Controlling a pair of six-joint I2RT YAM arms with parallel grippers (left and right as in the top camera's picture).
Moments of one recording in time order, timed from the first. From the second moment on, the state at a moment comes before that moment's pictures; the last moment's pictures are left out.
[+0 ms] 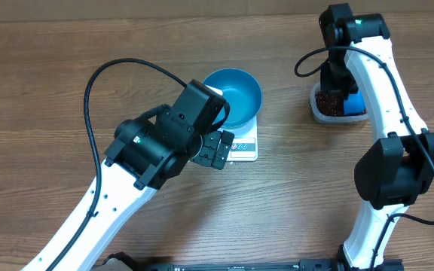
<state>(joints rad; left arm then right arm) -0.67 1.39 1.55 -1.24 -0.15 -0.28 0.11 2.08 2.01 -1.46 0.35 0.20</state>
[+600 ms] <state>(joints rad) -0.67 1.39 1.55 -1.24 -0.15 -0.28 0.11 2.08 2.01 -1.46 0.22 0.12</state>
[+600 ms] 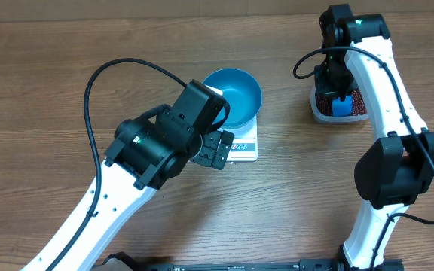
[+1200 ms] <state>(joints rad) -0.67 1.39 1.55 -1.24 -0.15 -0.28 0.10 2.08 1.93 -1.39 0.06 0.02</state>
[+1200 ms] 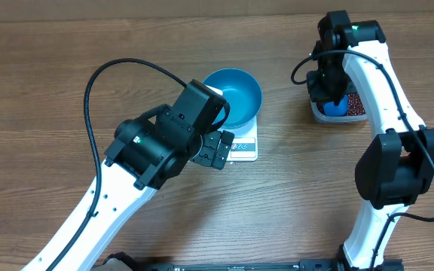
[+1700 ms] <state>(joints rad) -0.67 1.39 1.55 -1.24 -0.15 -0.28 -0.04 2.08 1.93 -1.38 -0.23 -0.09</state>
